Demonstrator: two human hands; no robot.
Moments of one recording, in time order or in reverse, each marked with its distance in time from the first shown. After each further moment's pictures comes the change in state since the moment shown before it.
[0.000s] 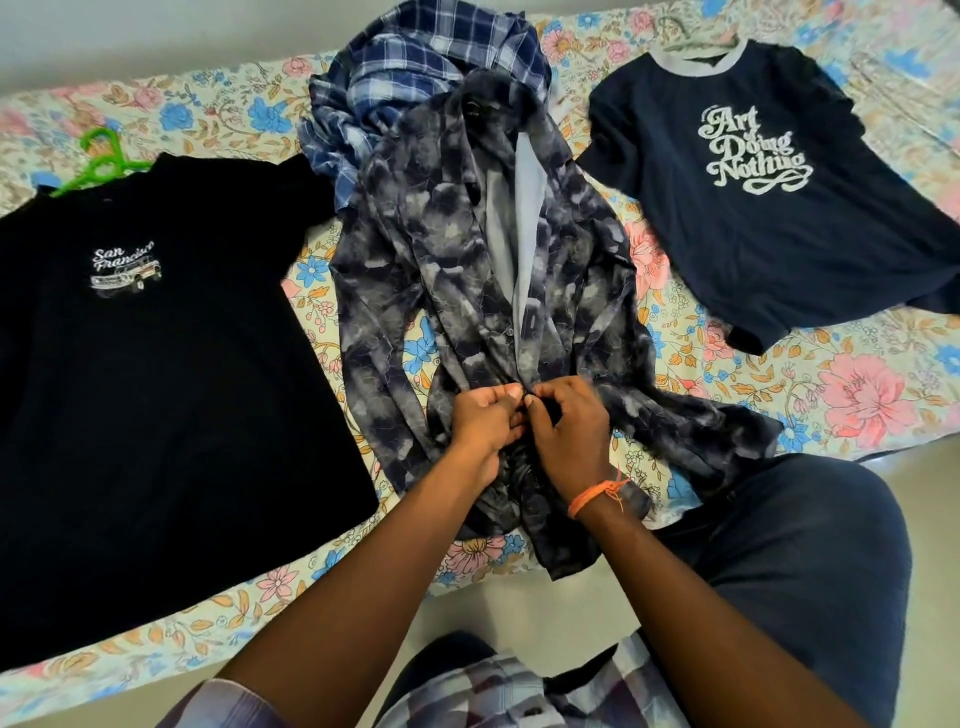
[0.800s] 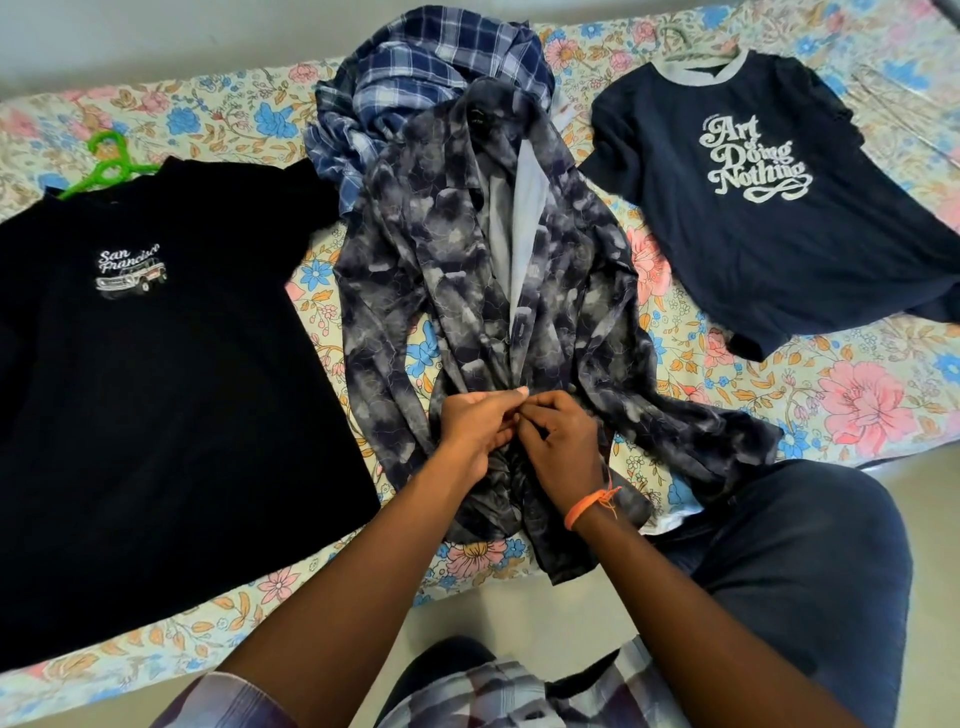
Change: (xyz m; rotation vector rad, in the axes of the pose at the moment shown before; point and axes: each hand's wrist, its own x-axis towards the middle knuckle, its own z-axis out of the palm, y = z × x) left_hand 0.006 0.008 -0.011 -0.005 0.000 -0.053; right_hand -0.008 0.002 0.005 0.082 -0.122 -0.086
